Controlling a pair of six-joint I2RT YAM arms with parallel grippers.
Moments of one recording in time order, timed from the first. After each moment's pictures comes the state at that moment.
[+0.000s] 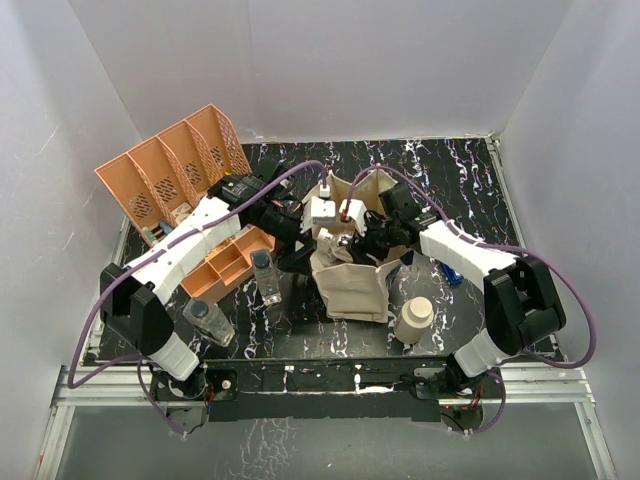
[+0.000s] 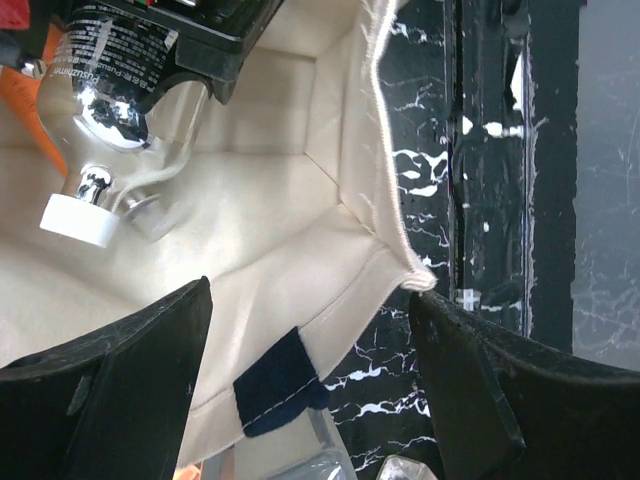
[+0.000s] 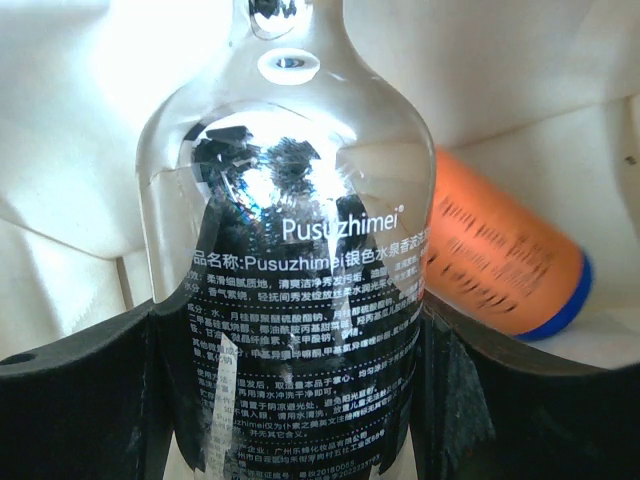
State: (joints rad) left arm -0.61 1.59 1.50 -1.06 0.74 0.75; right arm 0.44 1.54 1.00 -0.42 -0.53 -0.61
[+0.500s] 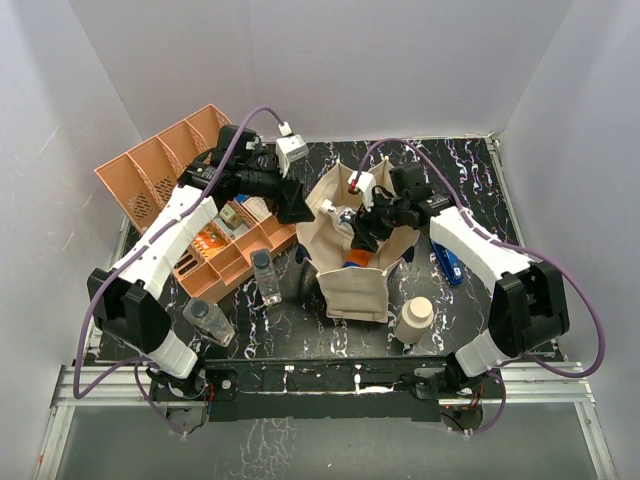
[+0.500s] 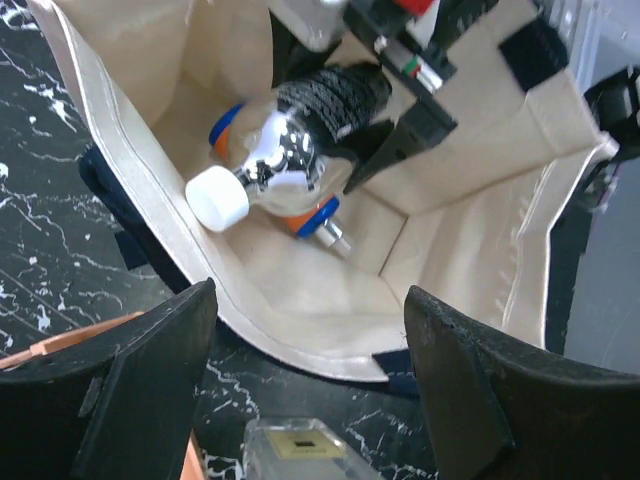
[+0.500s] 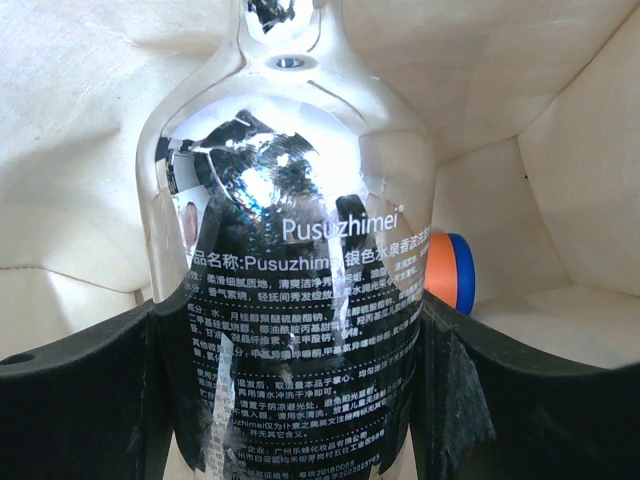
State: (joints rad) left arm -0.43 1.57 1.56 -0.74 0.80 0.31; right arm 0.38 1.52 1.17 -0.49 -0.58 -0.49
